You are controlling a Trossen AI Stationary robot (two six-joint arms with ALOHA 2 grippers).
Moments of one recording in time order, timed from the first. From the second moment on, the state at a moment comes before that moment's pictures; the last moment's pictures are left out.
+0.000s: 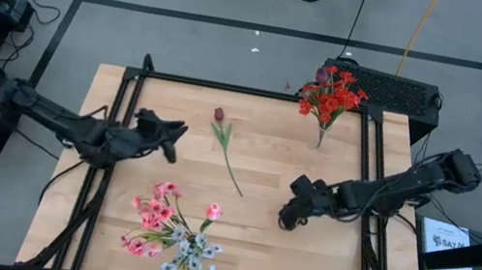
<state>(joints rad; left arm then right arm) -0.26 0.81 0.54 -0.07 -0.89 -0.59 0.34 1.33 0.72 -0.47 0.25 1.08</state>
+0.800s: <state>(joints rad) 0.12 1.49 0.90 -0.20 -0.43 -1.14 0.18 0.79 0.56 -0.54 0.28 0.75</state>
